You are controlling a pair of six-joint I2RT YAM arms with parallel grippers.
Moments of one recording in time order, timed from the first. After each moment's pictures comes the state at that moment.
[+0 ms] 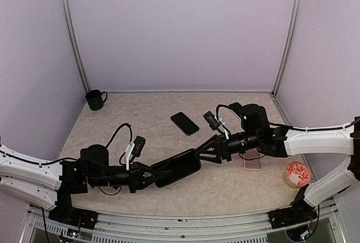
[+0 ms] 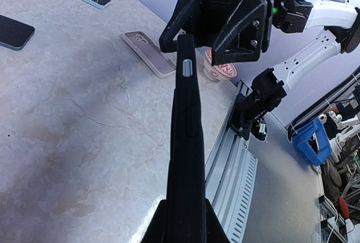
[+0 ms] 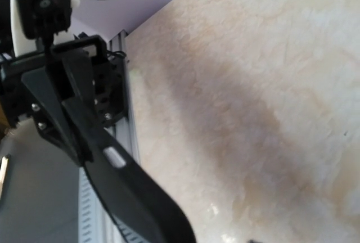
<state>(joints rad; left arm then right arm) -1.17 1.06 0.36 0.45 0.10 -0.59 0.82 1.36 0.73 0.20 -0.72 0.32</state>
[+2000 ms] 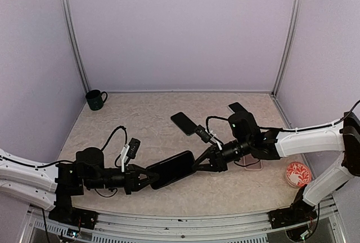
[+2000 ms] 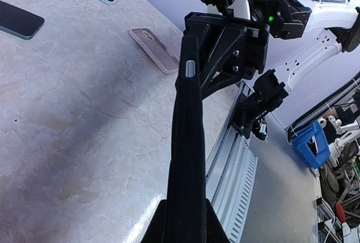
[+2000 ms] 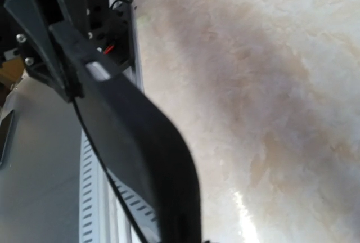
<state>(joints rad) -1.17 0.99 0.31 0.43 0.07 -0.63 0.87 1.45 0.74 0.14 -0.75 0.25</state>
